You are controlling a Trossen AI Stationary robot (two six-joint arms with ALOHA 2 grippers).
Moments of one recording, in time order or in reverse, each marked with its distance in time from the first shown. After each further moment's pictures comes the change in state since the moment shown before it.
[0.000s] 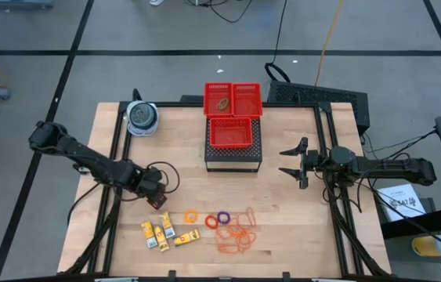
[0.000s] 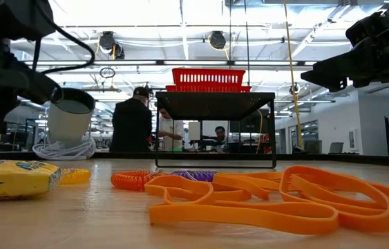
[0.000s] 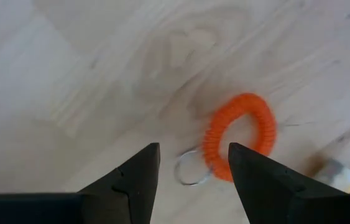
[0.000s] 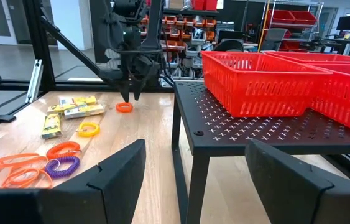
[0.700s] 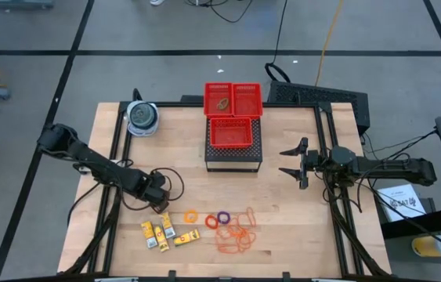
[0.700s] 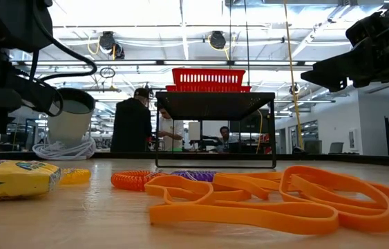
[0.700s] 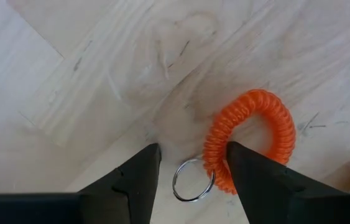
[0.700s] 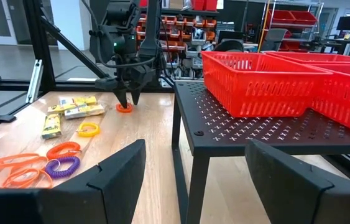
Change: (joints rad) left arm -0.038 0.187 0.006 0.082 -0.032 0.025; right arm 0.000 0.000 0.000 0.000 0.000 0.000
